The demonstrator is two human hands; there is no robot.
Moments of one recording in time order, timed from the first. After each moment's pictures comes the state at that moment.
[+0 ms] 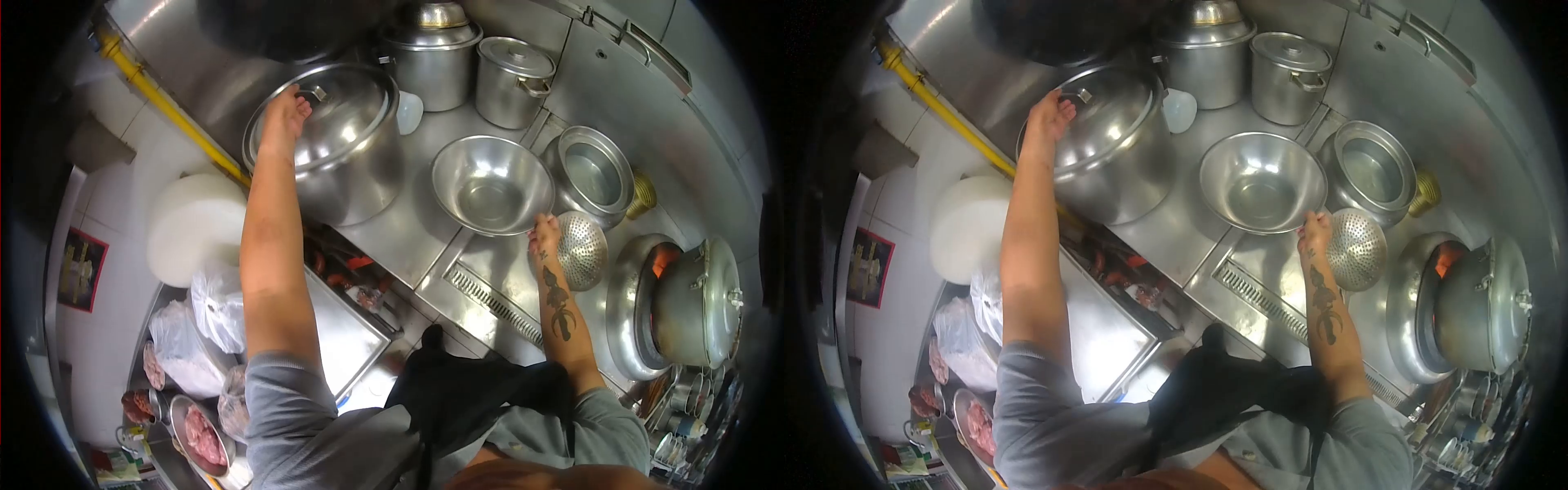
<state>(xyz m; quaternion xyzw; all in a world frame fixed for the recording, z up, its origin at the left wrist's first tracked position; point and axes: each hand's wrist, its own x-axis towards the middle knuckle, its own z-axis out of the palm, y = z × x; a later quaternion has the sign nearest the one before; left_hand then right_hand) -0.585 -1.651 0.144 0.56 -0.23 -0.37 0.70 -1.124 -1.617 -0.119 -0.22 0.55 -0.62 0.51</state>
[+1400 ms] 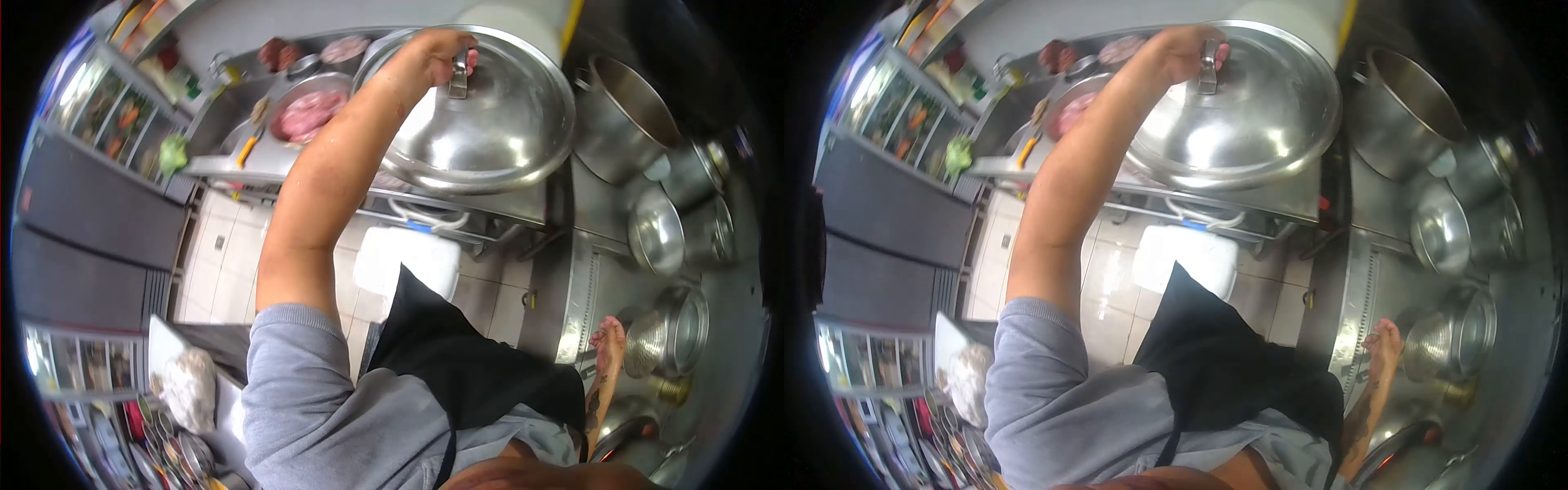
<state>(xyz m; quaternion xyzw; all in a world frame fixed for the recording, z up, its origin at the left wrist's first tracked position) -0.681 -1.041 0.222 0.59 -0.08 -0.25 0.76 -1.191 -1.352 -0.045 -0.55 0.40 -0.18 0.71</state>
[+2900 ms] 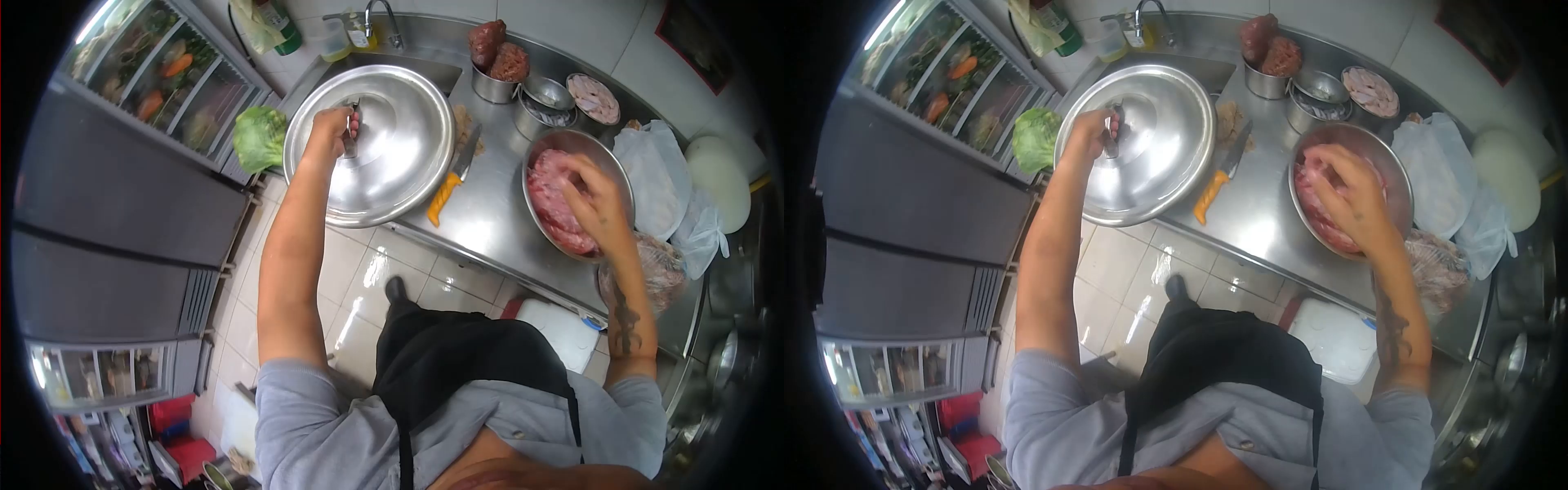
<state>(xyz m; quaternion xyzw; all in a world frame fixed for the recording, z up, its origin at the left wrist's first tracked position) -0.263 -0.219 0.039 0.68 0.20 -0.03 0.71 -0.447 -0.623 0.110 -0.86 -0.25 -0.17 0.41</state>
